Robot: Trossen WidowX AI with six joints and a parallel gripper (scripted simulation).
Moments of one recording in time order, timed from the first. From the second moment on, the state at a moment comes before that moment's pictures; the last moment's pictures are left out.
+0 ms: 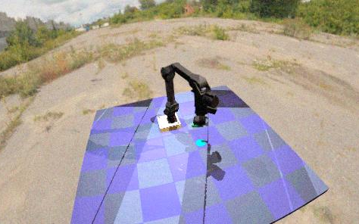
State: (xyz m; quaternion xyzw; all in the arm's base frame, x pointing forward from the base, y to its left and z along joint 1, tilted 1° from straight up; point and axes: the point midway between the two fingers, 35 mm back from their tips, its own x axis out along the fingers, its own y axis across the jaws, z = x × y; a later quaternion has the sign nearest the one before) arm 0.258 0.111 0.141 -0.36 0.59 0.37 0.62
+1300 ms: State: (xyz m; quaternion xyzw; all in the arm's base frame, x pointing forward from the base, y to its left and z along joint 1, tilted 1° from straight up) arm 0.278 0.118 0.117 -0.26 0.53 0.40 0.70
